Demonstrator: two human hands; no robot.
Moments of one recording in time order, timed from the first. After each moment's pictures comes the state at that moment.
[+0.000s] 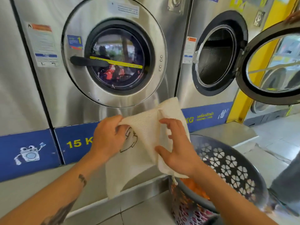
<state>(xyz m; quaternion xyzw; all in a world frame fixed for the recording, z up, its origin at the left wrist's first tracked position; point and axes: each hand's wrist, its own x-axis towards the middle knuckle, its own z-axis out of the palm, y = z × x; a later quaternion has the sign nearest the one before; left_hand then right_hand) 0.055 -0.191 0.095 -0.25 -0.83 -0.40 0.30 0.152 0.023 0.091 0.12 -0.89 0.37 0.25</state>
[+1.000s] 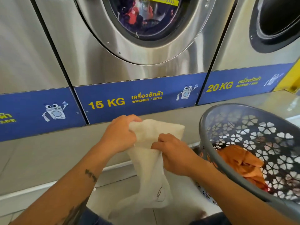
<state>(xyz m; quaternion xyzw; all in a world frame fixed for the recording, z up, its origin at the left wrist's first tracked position) 0.030 -0.232 -0.003 -0.11 -0.94 -0.31 0.00 0.093 -0.034 -0.035 0.23 -0.96 0.14 0.01</state>
